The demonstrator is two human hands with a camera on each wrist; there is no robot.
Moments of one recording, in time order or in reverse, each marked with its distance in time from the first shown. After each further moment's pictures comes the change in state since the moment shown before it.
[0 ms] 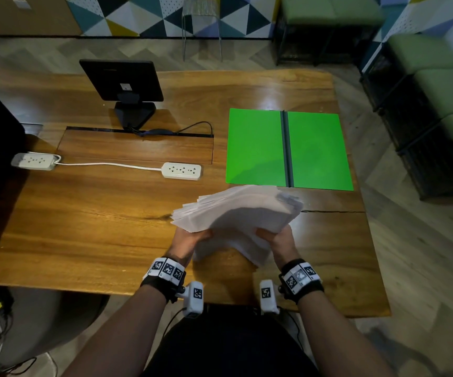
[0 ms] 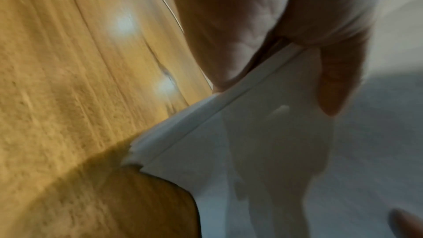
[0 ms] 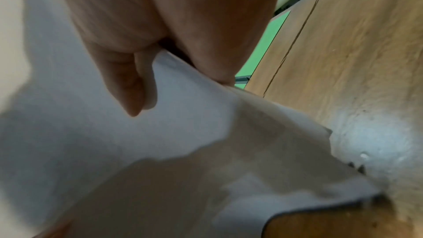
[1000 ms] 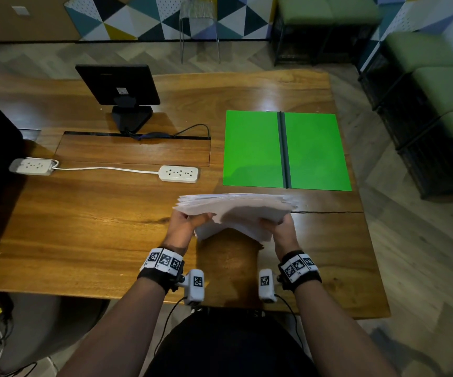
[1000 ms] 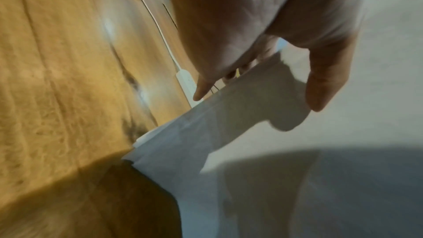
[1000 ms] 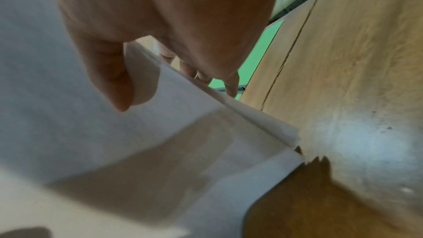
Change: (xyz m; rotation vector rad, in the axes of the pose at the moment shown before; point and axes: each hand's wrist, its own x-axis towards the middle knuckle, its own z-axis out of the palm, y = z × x) left_hand 0.008 0.049 0.020 0.070 0.019 0.069; right_hand 0.026 -0.010 -0.007 -0.043 0.062 0.051
